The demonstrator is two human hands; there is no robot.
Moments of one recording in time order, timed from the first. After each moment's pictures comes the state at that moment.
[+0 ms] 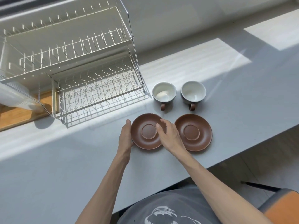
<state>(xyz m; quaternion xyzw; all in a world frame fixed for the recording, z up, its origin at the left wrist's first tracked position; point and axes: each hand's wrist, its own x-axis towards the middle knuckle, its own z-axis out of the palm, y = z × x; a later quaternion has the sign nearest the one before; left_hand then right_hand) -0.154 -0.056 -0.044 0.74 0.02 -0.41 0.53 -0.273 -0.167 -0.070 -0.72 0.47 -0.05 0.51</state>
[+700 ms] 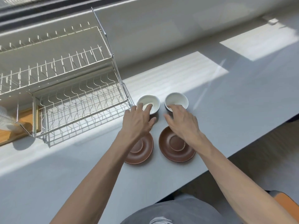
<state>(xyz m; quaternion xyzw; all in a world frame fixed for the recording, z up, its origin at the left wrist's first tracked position) -0.151 -0.175 0.004 0.83 -0.56 -0.05 0.01 -0.299 -0.270 -0.006 -0.88 0.44 -0.06 0.19</state>
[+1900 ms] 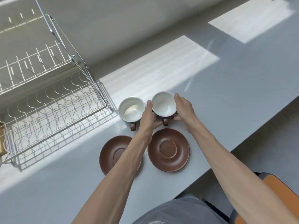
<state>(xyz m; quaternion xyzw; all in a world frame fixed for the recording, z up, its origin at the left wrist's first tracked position) -0.199 -0.275 -0.031 0.63 -0.03 -0.57 0.53 -0.298 -0.364 -0.045 -0.53 0.60 -0.15 0.58</state>
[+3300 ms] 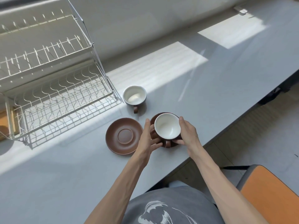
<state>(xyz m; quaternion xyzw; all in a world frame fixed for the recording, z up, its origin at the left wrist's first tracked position) -0.252 -0.128 -0.028 0.60 -0.04 -0.61 0.52 -0.376 -0.216 -0.044 -0.44 0.63 -0.21 0.60</state>
